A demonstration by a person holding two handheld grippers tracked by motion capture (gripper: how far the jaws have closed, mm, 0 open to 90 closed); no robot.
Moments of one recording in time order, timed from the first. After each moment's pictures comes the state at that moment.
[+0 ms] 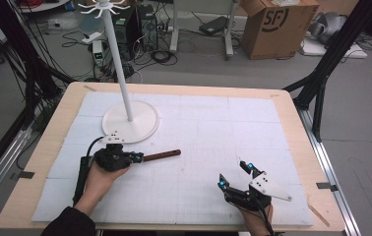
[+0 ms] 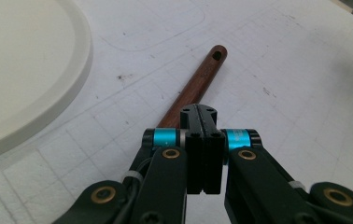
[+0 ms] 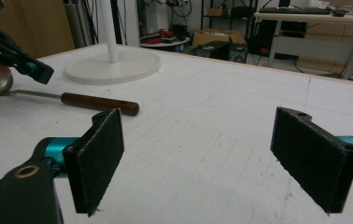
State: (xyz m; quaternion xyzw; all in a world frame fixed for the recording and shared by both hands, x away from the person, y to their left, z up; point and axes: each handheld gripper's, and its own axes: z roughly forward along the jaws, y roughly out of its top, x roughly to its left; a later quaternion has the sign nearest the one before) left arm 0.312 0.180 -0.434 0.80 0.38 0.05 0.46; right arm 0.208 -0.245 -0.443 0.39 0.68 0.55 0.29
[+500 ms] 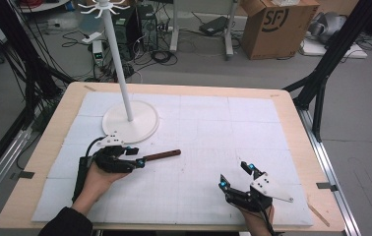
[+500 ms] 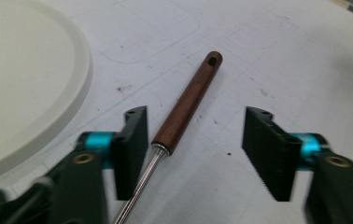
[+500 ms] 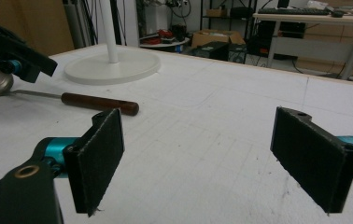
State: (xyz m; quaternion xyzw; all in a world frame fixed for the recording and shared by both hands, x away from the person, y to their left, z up) left arm 0.309 0.178 -0.433 0.81 0.34 0.07 0.47; right arm 0.206 -0.246 -0.443 0.39 0.68 0.55 0.29
